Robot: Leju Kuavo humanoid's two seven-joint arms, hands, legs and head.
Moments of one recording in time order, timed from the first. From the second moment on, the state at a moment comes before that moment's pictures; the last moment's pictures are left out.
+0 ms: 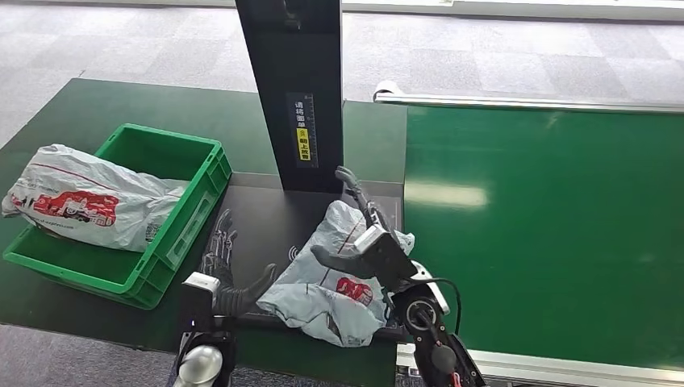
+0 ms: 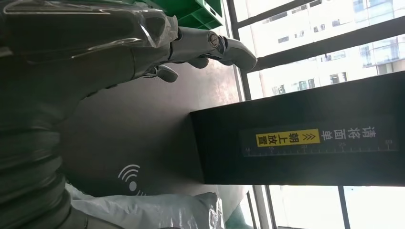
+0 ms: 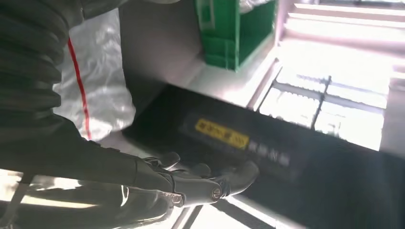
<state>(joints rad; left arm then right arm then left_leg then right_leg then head) -0.04 -0.22 -0.06 -1.27 -0.21 0.15 -0.55 -0.32 0.17 0.40 -1.18 0.30 -0.05 -0.35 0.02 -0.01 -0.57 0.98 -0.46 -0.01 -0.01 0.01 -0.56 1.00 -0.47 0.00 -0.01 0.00</state>
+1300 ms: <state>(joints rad) -0.16 -0.12 -0.46 -1.06 -1.16 0.26 -0.25 0.04 0.11 0.07 -1.43 0.27 -0.07 -0.48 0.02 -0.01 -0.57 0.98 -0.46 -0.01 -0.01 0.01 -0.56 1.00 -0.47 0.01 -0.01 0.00</state>
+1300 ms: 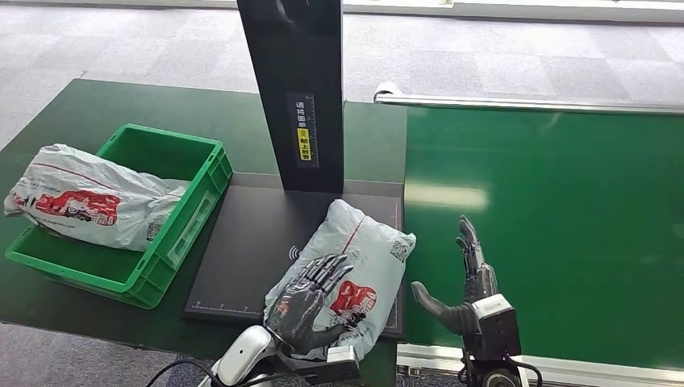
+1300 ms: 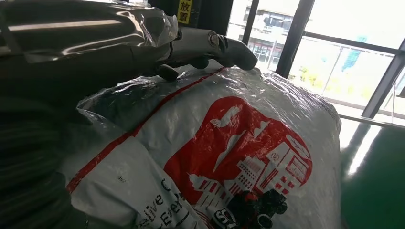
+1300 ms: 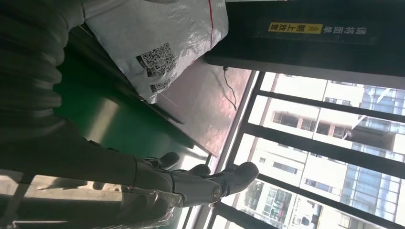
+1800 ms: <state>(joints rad) -0.25 -0.14 -0.47 -0.93 -1.18 0.26 -0.25 0.03 0.11 0.11 -1.43 0.27 -0.07 -0.48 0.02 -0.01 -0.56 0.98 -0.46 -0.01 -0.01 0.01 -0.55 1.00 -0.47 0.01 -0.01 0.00</state>
